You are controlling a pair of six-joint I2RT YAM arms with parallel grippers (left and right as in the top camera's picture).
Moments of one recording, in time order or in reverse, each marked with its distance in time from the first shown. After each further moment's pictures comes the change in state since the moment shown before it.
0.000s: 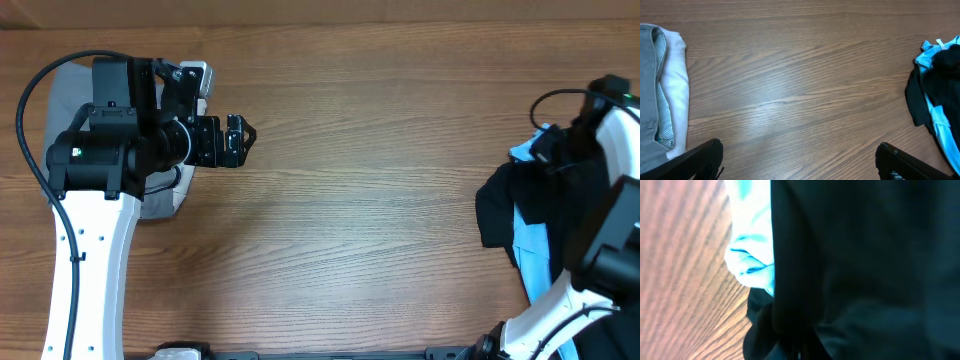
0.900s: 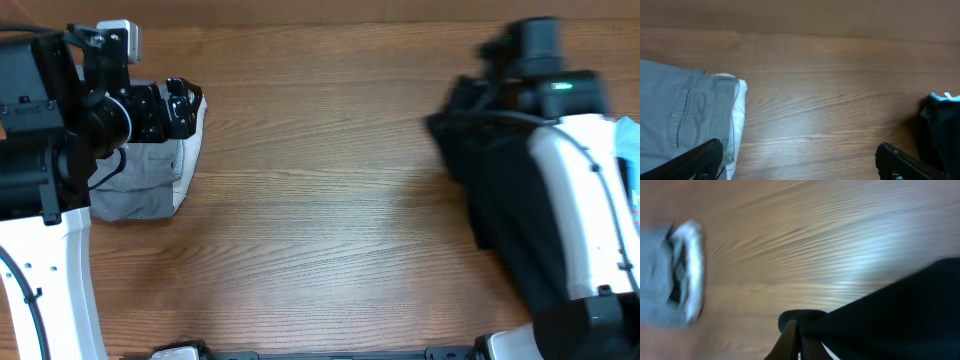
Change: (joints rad) left arm 0.151 0.003 0.296 -0.081 -0.045 0.000; right arm 0.609 -0.330 0.126 -0.011 -0.196 -0.032
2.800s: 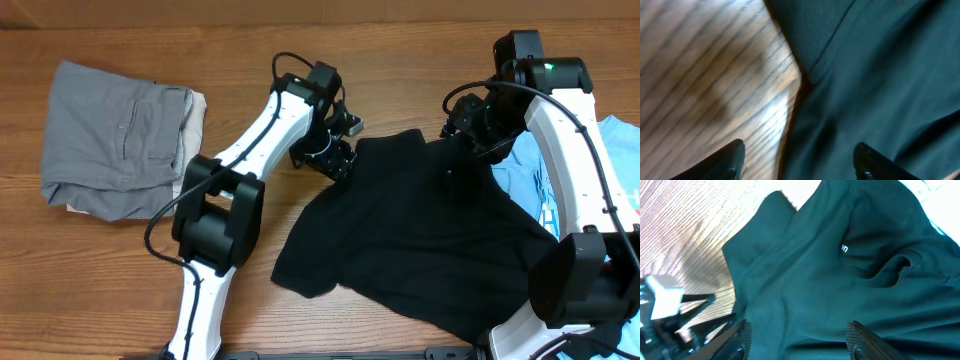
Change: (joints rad) left arm -0.583 0.899 0.021 0.066 0.017 0.216; right arm -0.165 0.159 0.006 -0.206 0.080 0.151
